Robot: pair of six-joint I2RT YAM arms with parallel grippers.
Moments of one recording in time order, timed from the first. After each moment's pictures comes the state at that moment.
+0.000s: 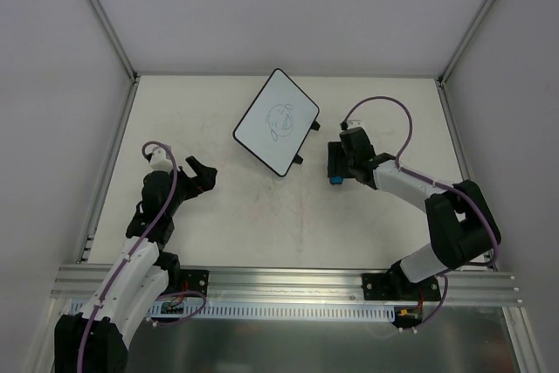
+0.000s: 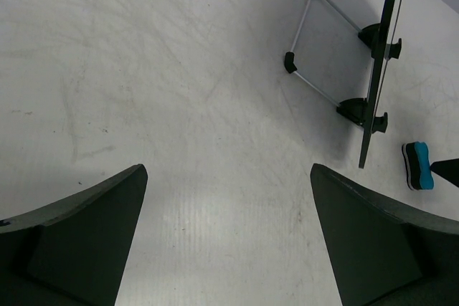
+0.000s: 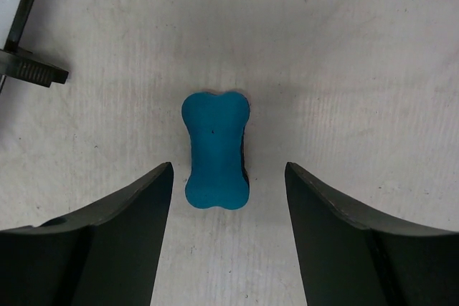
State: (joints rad) left arm -0.14 0.66 0.26 0.04 0.04 -0.56; right arm 0.48 1.51 0.83 -0.19 0.18 0.34
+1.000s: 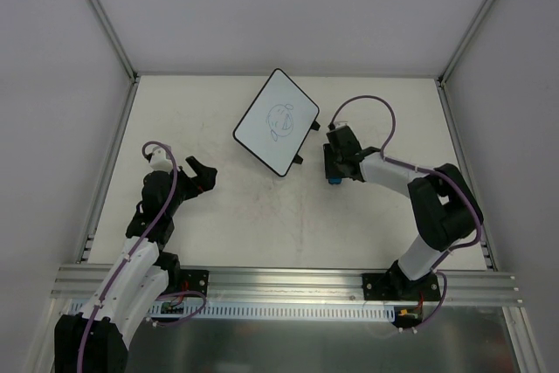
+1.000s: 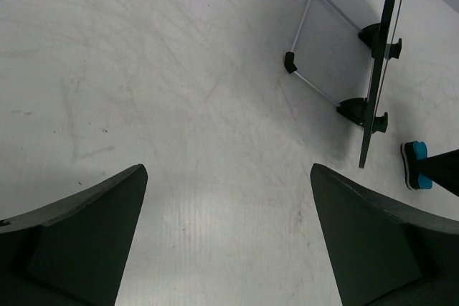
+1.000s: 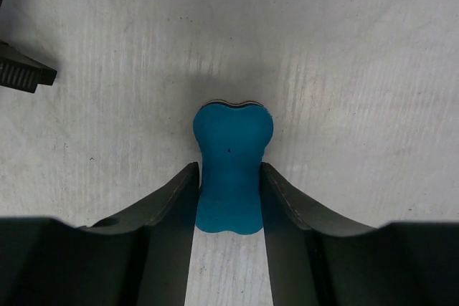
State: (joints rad) left arm -0.14 0.66 0.26 0.04 0.04 -0.56; right arm 0.53 1.67 0.93 -0.24 0.20 0.33
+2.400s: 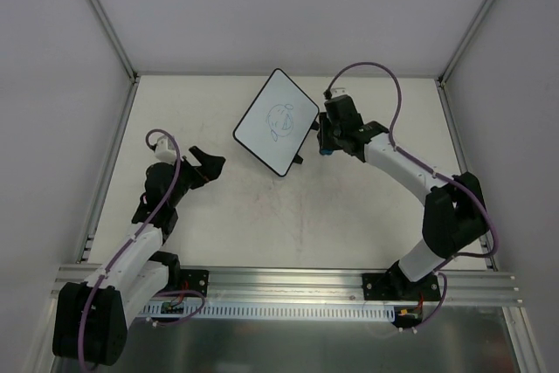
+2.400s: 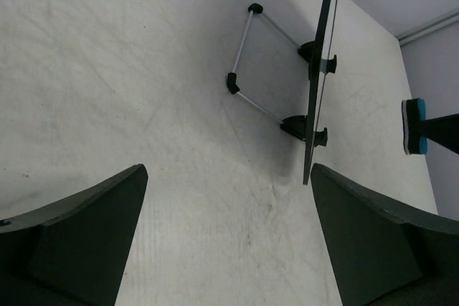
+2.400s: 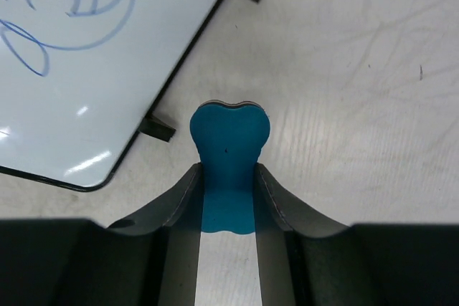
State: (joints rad) left arm -0.14 0.83 0.27 0.28 0.16 -0.66; right arm 0.55 1.60 1.19 -0.42 0.20 0.31
